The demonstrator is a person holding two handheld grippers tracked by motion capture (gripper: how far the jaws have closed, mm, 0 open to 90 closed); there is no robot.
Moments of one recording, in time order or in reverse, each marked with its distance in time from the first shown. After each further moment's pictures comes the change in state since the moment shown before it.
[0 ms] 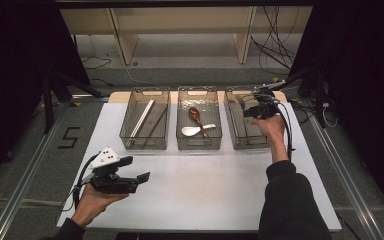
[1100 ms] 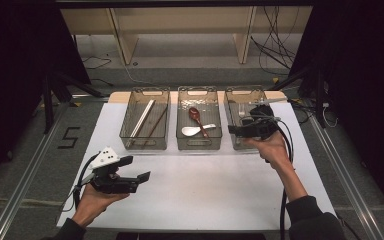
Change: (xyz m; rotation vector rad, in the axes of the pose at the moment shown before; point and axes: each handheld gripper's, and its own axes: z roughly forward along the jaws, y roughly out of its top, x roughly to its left) left arm -0.002 0.001 0.000 -0.009 0.005 0.000; right arm 0.056 -0.056 -0.059 -0.128 0.197 -0.186
